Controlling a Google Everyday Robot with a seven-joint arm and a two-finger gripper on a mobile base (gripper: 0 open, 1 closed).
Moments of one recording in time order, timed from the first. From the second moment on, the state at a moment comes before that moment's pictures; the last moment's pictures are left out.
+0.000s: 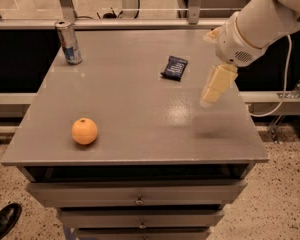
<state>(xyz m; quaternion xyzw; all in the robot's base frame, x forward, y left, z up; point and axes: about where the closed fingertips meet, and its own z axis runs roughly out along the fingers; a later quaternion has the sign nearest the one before) 0.566 -0.150 0.924 -0.64 0.72 0.00 0.28</state>
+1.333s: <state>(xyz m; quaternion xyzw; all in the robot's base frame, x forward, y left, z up) 0.722 -0.122 0.846 -0.48 0.80 0.14 0.35</state>
